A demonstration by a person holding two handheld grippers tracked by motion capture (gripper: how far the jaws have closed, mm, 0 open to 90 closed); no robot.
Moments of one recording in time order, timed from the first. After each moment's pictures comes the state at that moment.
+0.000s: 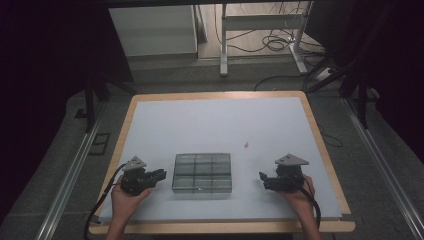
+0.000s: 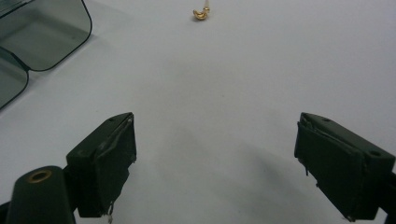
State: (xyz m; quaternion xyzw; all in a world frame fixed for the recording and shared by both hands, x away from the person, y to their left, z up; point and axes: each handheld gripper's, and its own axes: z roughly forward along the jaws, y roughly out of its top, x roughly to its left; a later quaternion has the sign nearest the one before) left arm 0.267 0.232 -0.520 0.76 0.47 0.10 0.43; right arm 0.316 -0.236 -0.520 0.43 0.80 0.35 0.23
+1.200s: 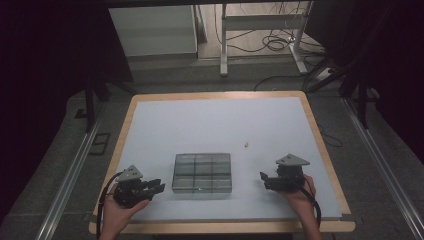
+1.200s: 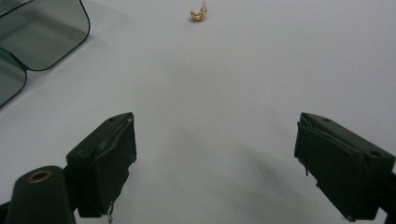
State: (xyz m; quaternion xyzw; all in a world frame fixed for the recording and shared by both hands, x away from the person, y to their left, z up) left arm 0.232 0.230 -0.503 0.79 0.44 0.08 0.42; right arm 0.315 -0.237 -0.519 0.43 0.80 0.35 0.23
